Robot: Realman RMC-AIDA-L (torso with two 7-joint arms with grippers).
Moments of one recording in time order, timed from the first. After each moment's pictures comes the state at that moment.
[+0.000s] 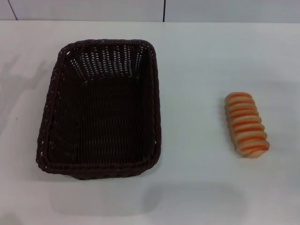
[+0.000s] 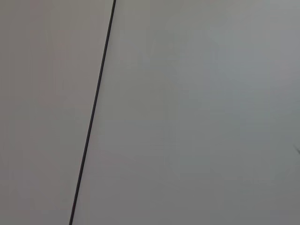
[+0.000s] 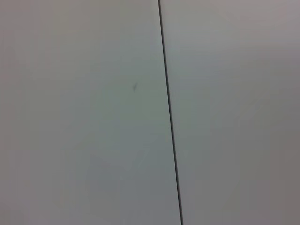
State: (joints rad) left arm -0.36 -2.06 -2.57 -0.37 1.00 -1.40 2.39; right arm 0.08 2.08 1.56 0.84 -2.79 -0.93 0.05
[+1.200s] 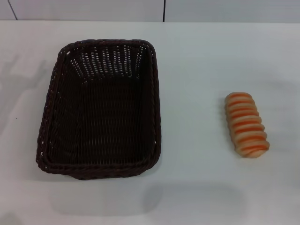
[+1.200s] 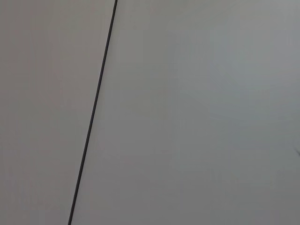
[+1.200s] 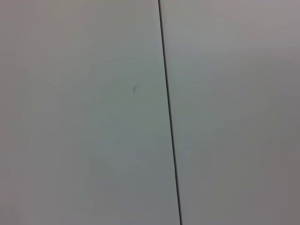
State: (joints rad) left arm -0.36 -2.07 -2.57 -0.37 1.00 -1.40 2.38; right arm 0.09 2.08 1.56 0.84 -2.80 -0.93 0.05
